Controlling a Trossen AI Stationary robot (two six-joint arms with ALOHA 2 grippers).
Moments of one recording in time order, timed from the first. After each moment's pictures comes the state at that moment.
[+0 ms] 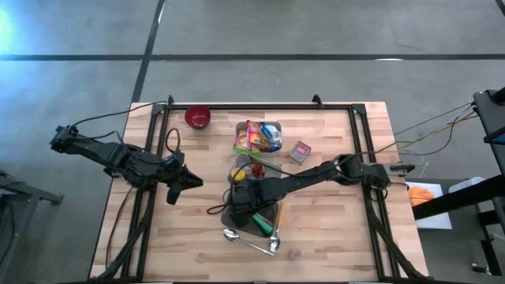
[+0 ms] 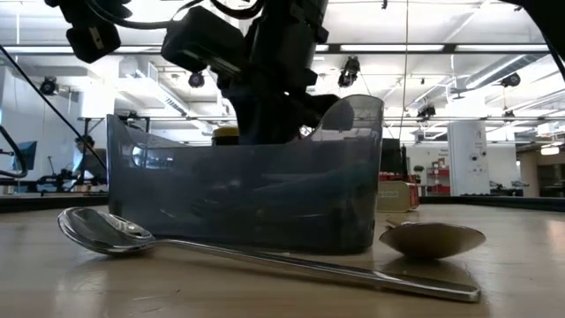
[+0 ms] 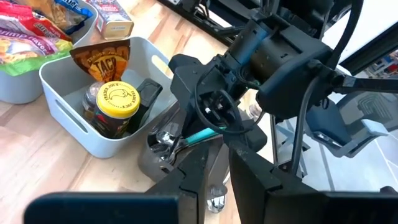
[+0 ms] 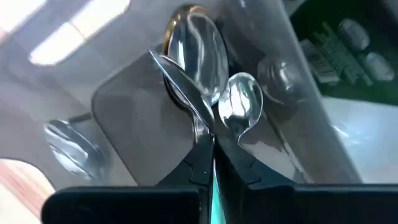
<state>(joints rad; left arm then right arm) -0.34 0.70 0.70 -0.47 -0.19 -0.71 0.24 2.29 1.97 -0.96 0.08 1.10</state>
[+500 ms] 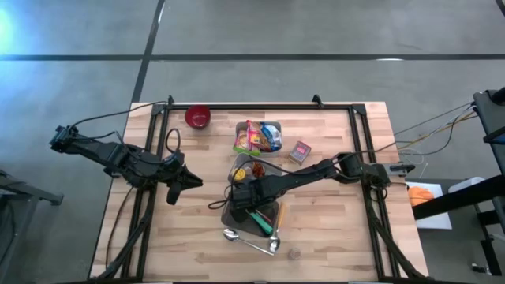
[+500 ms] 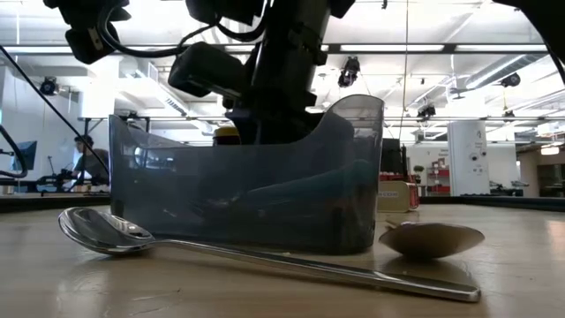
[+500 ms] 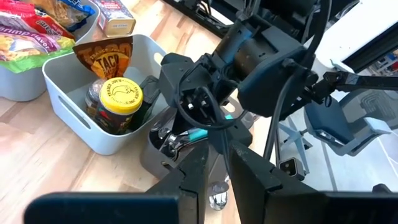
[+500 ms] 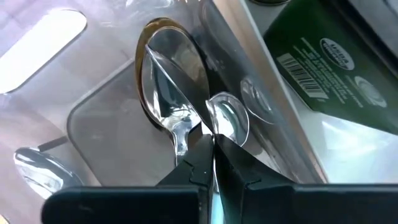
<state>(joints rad) -0.34 0.70 0.70 -0.49 -0.19 -0.71 0.22 2.29 1.90 -0.90 0.08 1.13</state>
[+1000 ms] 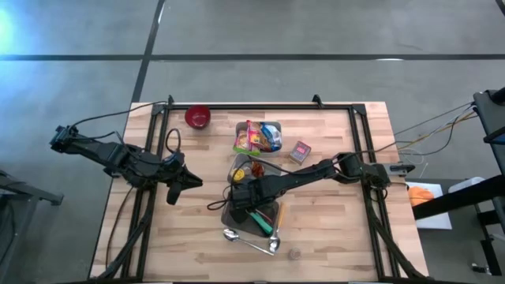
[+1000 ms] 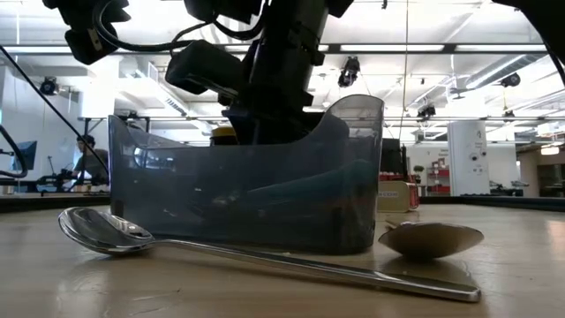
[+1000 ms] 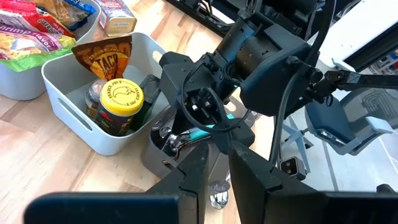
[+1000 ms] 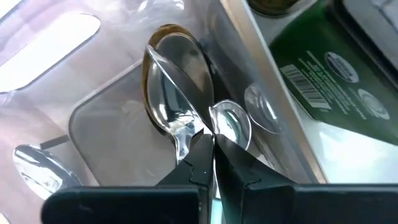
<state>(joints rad) -0.34 0.70 0.70 -0.49 -0.19 -0.71 0.22 2.29 1.91 -0.89 0.10 1.07</state>
